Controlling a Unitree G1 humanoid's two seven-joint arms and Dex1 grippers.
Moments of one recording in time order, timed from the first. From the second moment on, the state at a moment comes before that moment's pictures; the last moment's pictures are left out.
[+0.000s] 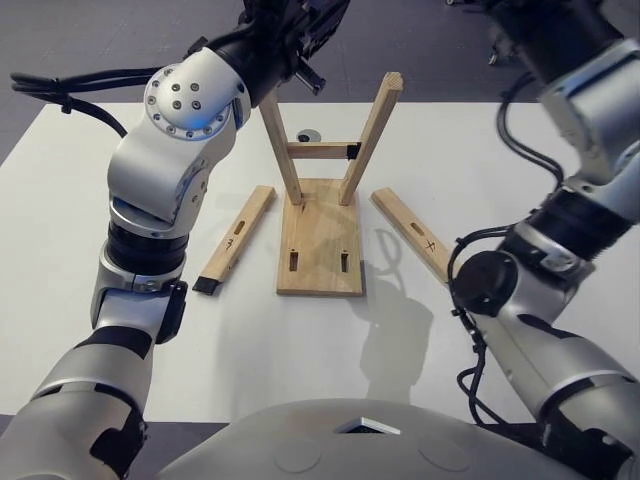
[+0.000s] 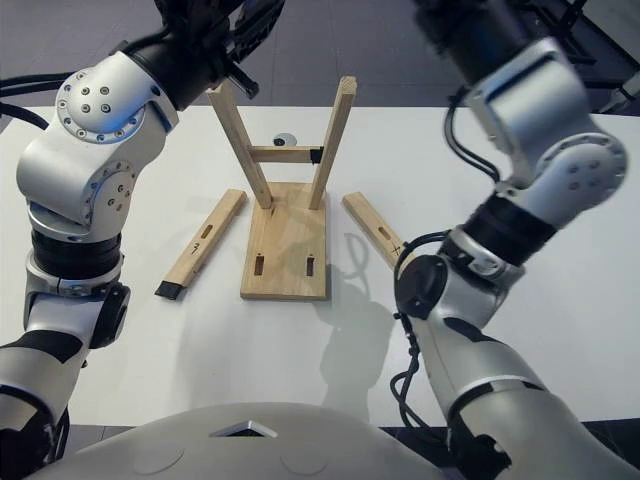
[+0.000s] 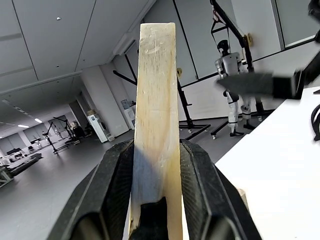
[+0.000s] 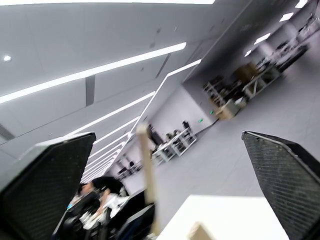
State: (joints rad) left arm -0.84 0.35 -0.19 -0.33 -0.30 0.68 -0.24; right arm -0.90 -0.13 -0.59 -0.16 1.40 1.12 -0.23
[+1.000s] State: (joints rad) left arm -0.71 0.33 -0.23 -0.41 -0.21 0.70 -0.36; right arm -0.88 -0.12 -0.35 -0.07 1.48 0.85 -0.28
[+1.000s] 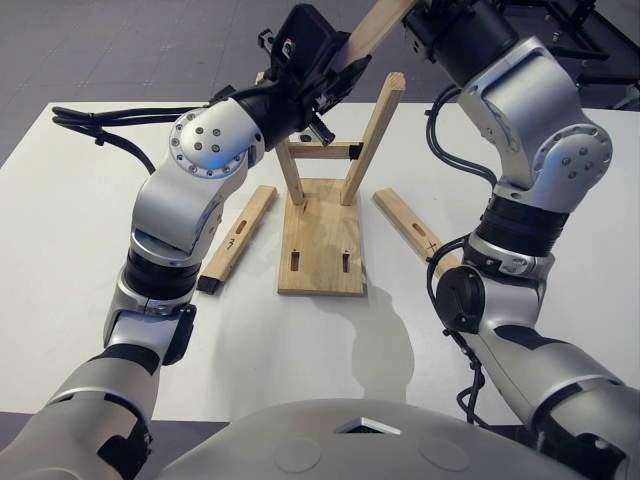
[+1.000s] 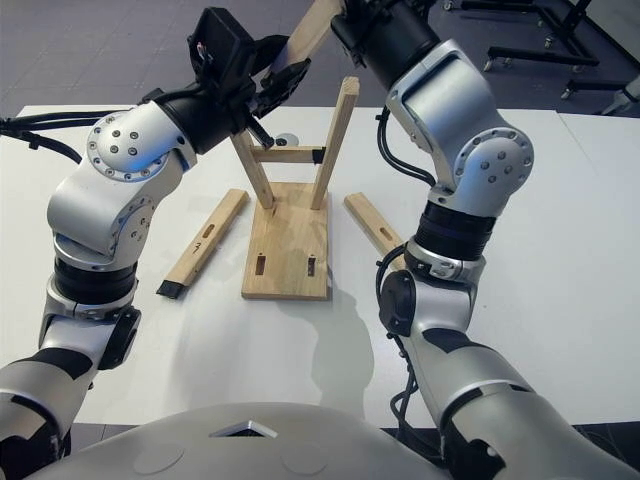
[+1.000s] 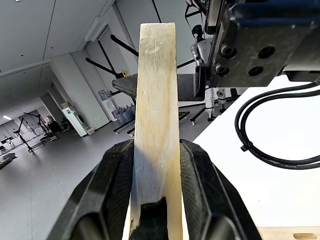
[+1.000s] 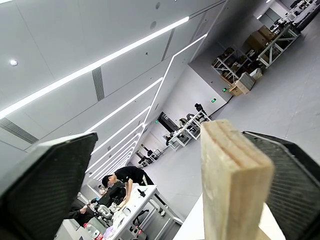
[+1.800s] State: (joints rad) left arm -0.71 0.33 -0.23 -0.42 -0.19 0.69 -0.39; right arm -0.83 -0.15 -0.33 -0.06 1.50 0.83 -0.29
